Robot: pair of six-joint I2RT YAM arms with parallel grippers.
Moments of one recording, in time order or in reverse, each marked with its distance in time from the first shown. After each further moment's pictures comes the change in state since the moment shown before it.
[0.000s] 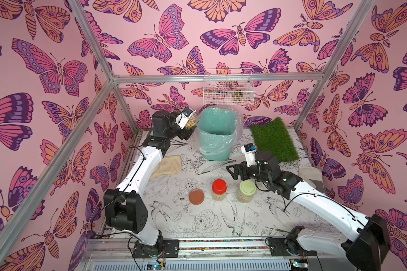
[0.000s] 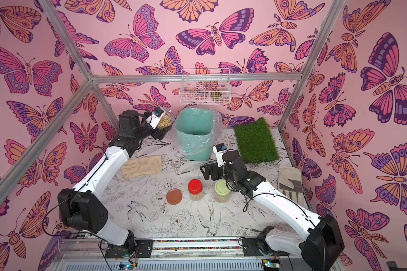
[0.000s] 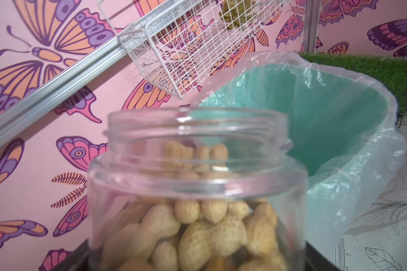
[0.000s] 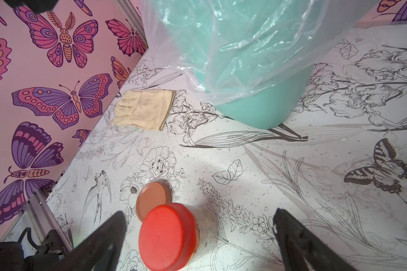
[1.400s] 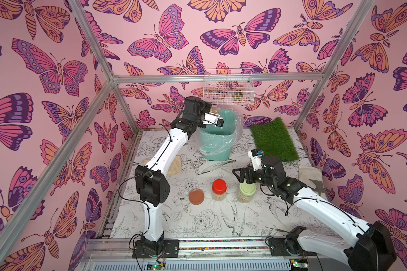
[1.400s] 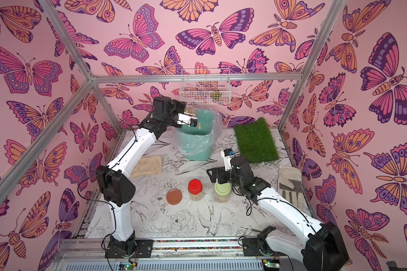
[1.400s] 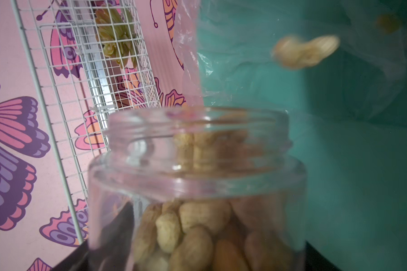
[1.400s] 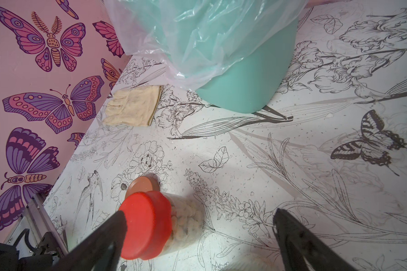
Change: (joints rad) left arm -0.200 0.362 0.548 -0.270 -0.315 1.138; right arm -0.087 -0.055 -0.153 0.087 -0.070 0.024
